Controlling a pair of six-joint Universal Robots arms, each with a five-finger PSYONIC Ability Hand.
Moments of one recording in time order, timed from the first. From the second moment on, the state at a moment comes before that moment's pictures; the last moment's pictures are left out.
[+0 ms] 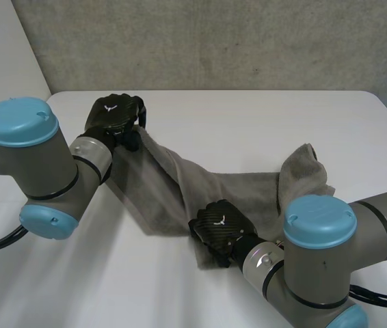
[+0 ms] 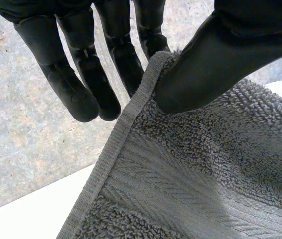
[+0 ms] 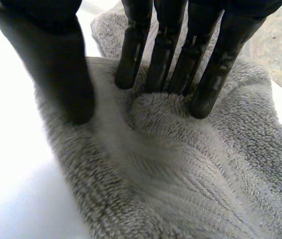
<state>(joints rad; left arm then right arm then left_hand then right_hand) 4.28 -2.08 -1.37 3.43 -1.52 3.19 2.25 -1.02 1.67 -0.23 1.35 2.73 1.47 1.53 1.55 1.53 1.50 0.94 0.94 0.91 0.94 0.75</state>
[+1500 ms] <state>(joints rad) 4.36 -2.12 -0.94 3.58 -1.45 3.57 1.88 -1.04 0.89 -0.35 1.34 2.45 1.49 1.53 1.55 1.53 1.50 1.35 1.34 1.34 1.35 1.17</state>
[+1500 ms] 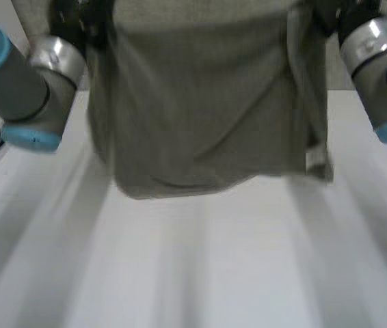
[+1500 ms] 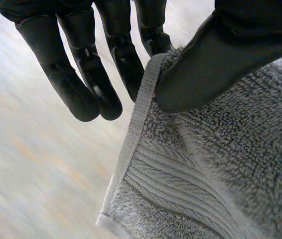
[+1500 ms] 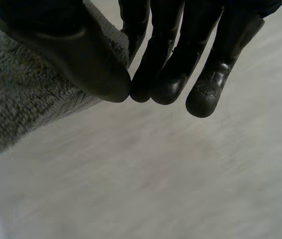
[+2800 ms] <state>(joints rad) 4.32 -1.85 -1.71 3.58 -1.48 3.41 1.70 -1.26 1.62 0.17 1.02 2.65 1.49 1.53 1.55 1.53 1.50 0.41 0.41 0.41 0.40 0.19</state>
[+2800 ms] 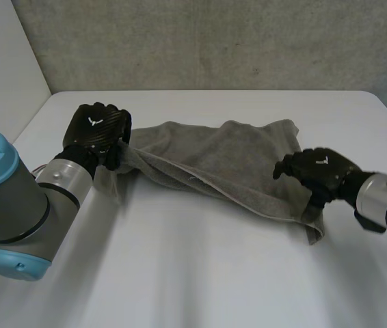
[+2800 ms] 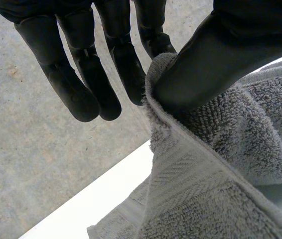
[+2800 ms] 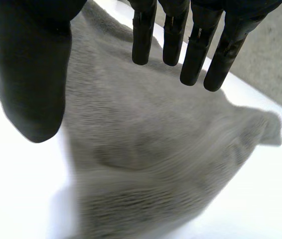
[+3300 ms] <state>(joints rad) 4.33 -1.86 -1.70 3.58 -1.48 3.40 1.76 -1.21 1.85 -0.20 1.36 2.73 1.49 1.53 1.55 1.53 1.50 1.13 1.12 1.10 1.11 0.94</state>
